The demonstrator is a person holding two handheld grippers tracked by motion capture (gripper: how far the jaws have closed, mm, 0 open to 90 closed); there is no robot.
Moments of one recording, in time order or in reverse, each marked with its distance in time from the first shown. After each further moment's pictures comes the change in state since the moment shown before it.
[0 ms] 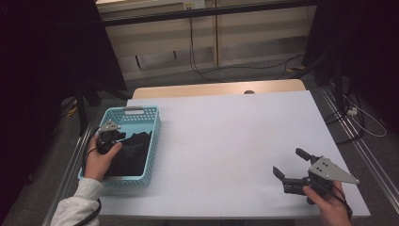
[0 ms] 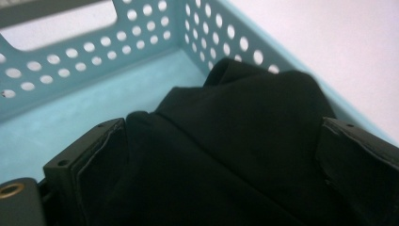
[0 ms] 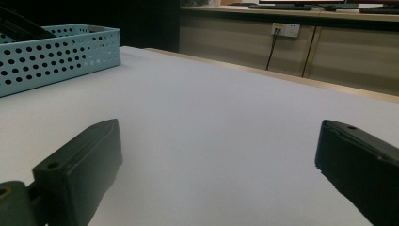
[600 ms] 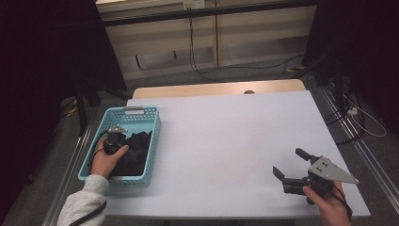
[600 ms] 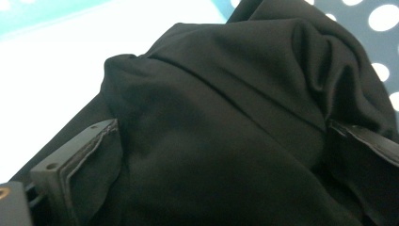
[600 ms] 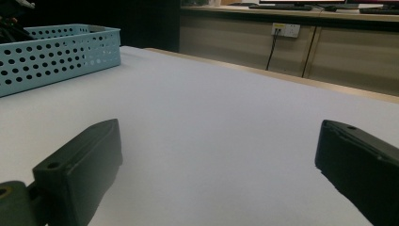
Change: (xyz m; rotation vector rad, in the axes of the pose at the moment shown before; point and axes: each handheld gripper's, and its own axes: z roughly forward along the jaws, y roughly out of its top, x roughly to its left) left arm 0.011 -0.017 0.031 0.140 -0.001 -0.055; right arm 0.001 0.000 0.000 -0.001 -0.001 -0.001
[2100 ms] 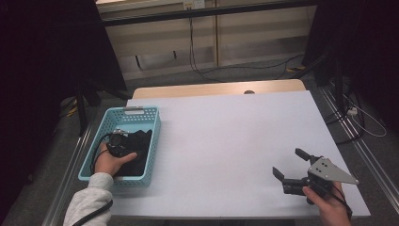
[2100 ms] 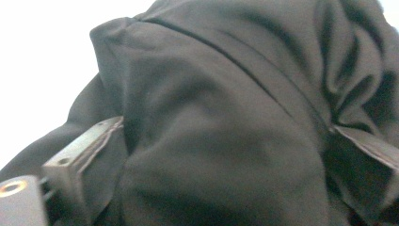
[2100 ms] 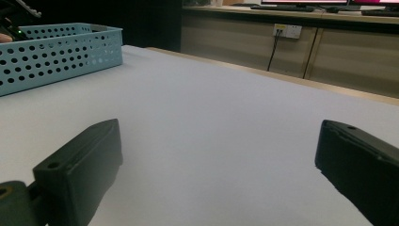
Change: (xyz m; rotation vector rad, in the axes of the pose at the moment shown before) left arm -0.002 -0.007 0.012 0.050 0.108 -0.099; right arm 0.001 0.000 0.000 0.000 0.006 -0.011
